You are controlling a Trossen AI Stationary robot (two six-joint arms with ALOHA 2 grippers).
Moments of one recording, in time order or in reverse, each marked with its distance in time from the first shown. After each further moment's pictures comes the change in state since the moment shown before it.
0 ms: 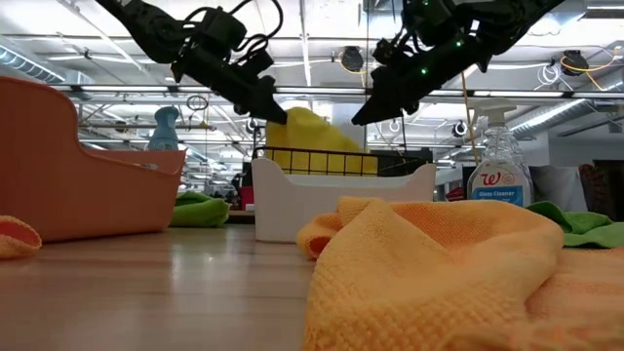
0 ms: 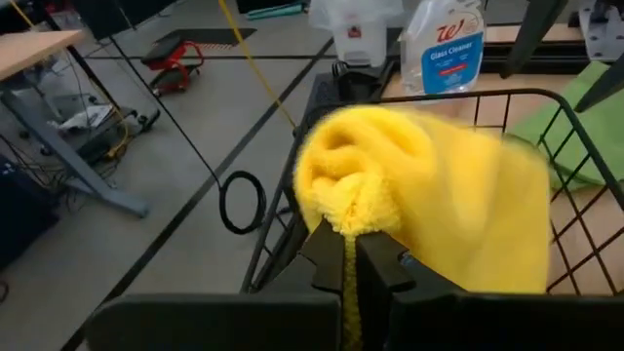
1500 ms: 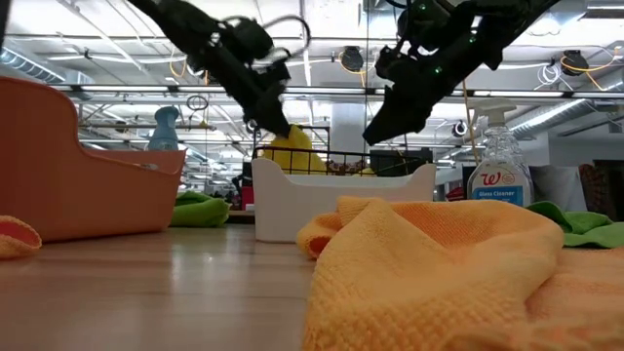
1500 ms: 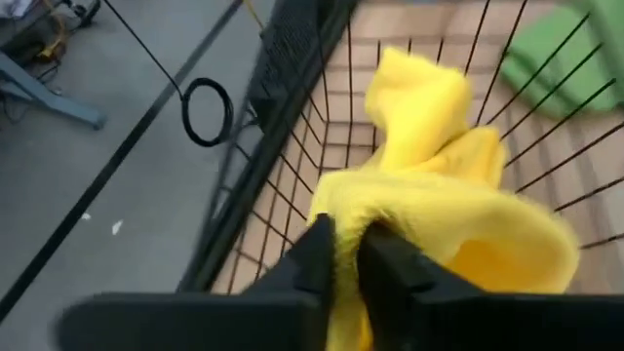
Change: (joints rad) left arm 0.001 0.155 0.251 -0.391 0.011 -0.023; right arm 0.076 -0.001 0.000 -0.216 -0.149 0.155
